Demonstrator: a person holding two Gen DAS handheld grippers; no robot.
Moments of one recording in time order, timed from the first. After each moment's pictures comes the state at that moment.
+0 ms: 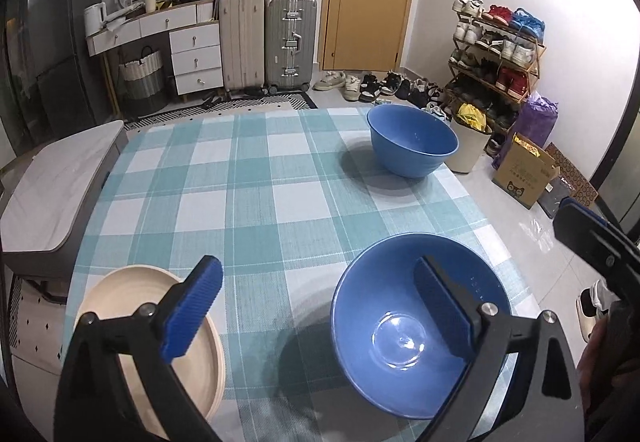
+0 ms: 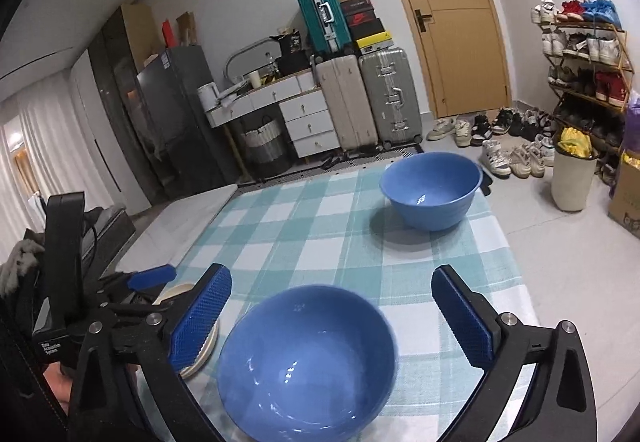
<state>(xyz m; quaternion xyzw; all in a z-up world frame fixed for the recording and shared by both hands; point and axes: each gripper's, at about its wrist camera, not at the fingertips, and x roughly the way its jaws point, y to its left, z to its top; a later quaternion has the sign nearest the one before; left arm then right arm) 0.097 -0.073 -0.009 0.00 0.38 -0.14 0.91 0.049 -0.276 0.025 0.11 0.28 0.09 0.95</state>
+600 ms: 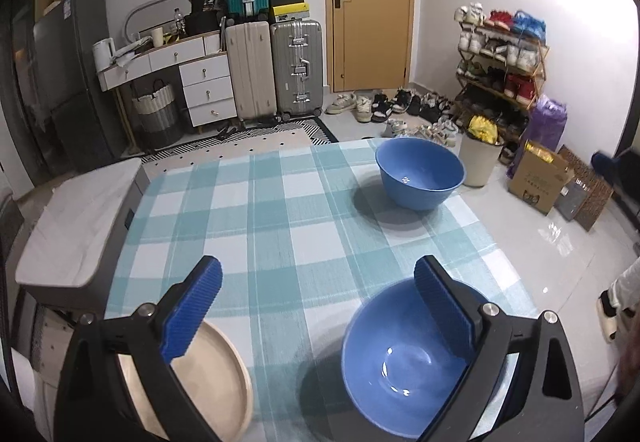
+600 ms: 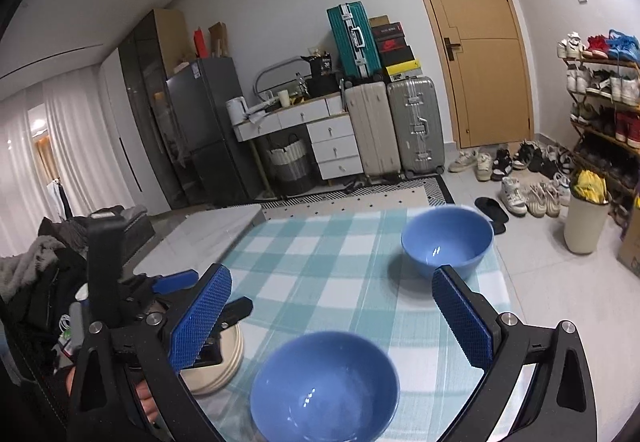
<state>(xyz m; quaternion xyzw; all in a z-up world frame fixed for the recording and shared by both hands) 0.112 -0.085 0.031 0.05 0.35 -0.12 0.93 0.049 -0.286 0.106 0.09 0.24 0.15 0.95</state>
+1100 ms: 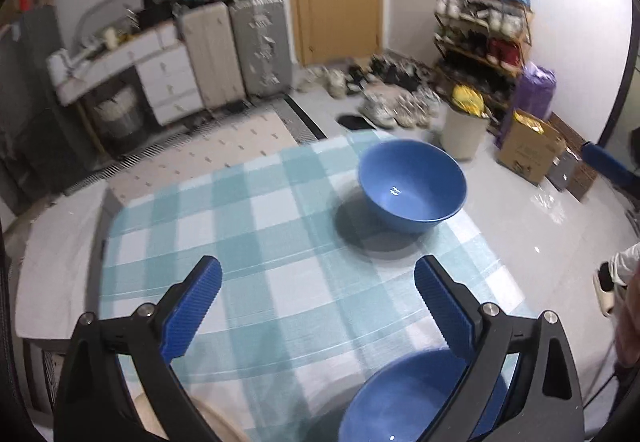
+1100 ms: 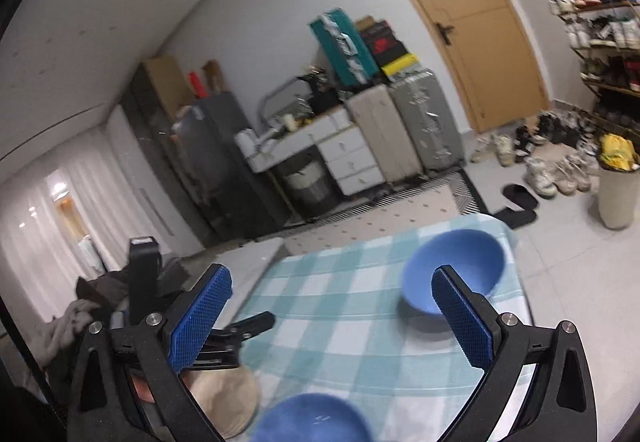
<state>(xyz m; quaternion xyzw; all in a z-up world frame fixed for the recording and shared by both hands) 0.224 -0.137 0.044 0.09 0.41 -0.18 0.89 0.144 -0.375 0.108 0.20 0.25 0.16 0.93</state>
